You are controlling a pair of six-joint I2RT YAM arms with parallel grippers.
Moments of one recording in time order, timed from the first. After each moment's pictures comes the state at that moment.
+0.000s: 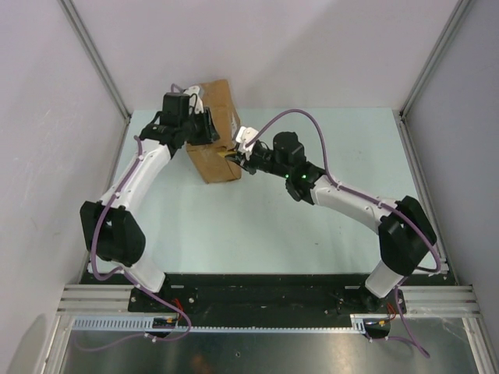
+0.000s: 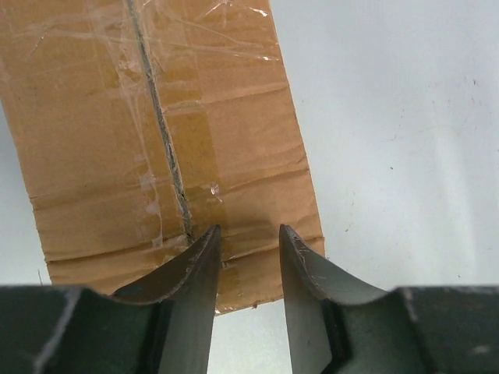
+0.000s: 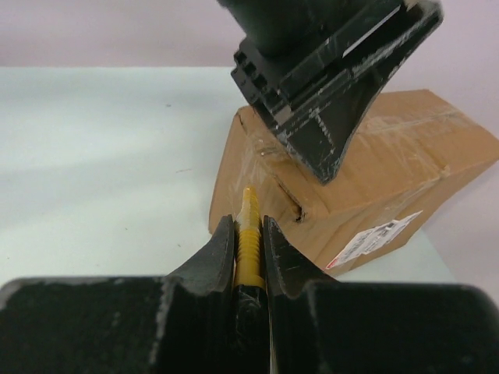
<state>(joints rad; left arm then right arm) -0.25 1.64 1.55 -0.55 0.17 -0.29 0.78 1.63 1.25 0.34 -0.35 -0.34</state>
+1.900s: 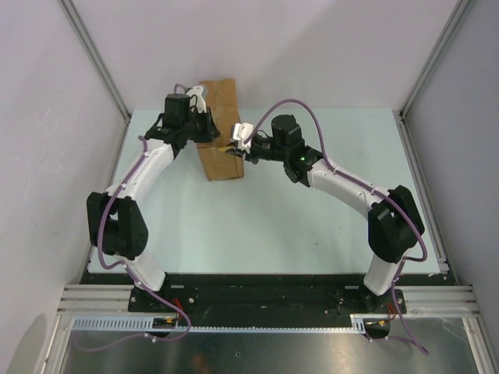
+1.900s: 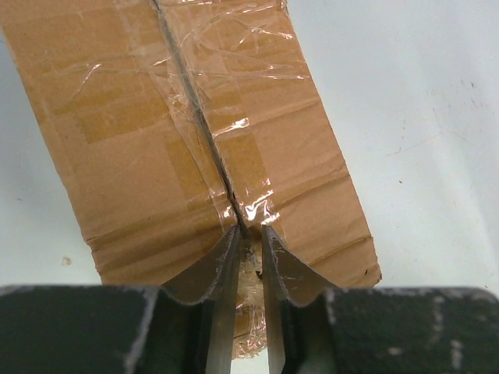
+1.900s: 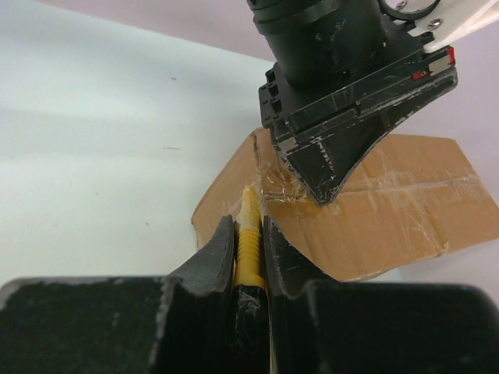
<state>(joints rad) -0.23 1.69 1.50 -0.38 0.24 -0.21 0.70 1.76 1.44 0.17 -0.59 -0.57</state>
